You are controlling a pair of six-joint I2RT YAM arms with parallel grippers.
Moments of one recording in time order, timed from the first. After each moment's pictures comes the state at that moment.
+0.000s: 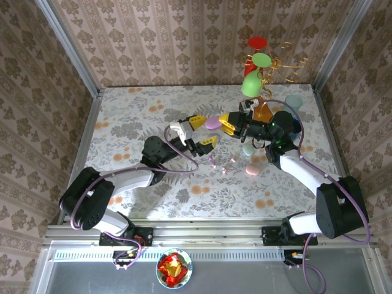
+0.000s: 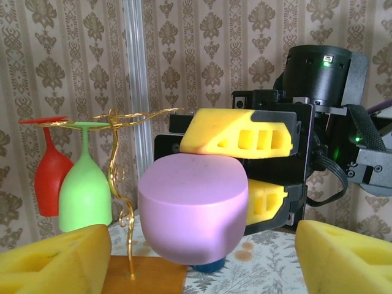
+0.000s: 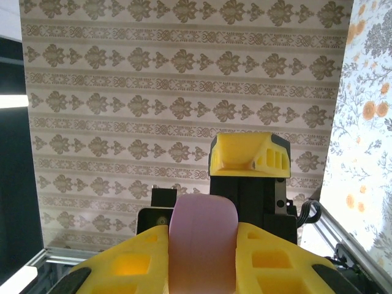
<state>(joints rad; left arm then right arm) -0.73 1.47 0.65 1.17 0.50 -0.12 0.27 1.36 0.79 0.79 -0.98 1.68</state>
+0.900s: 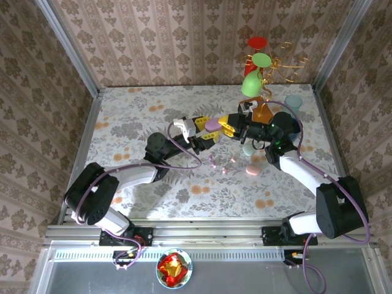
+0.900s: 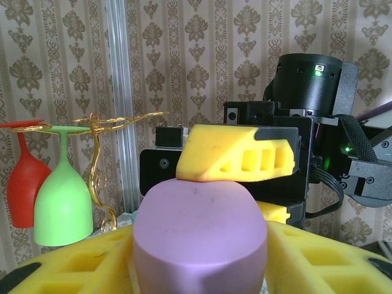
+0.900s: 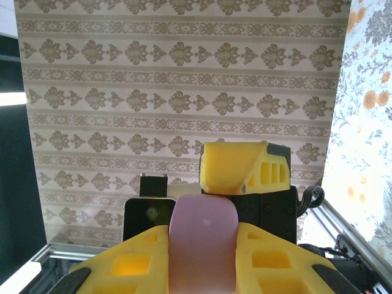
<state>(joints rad) -0.73 1.52 0.71 1.18 0.56 -0.15 0.27 1.36 0.78 0.80 -1.00 1.69</state>
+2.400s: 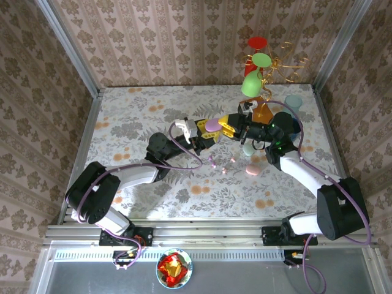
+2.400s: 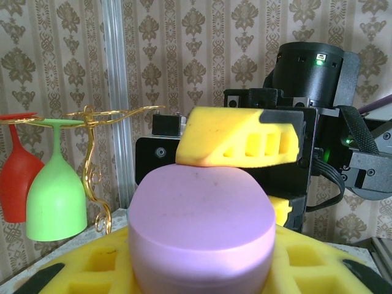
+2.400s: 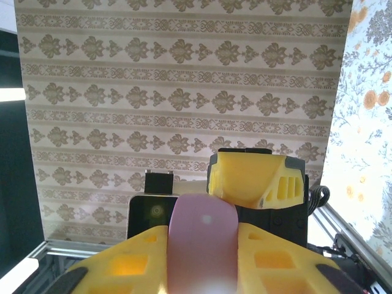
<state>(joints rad) -0.74 1.54 0.71 1.18 0.56 -0.15 0.28 1.34 0.78 0.77 -1.00 1.65</state>
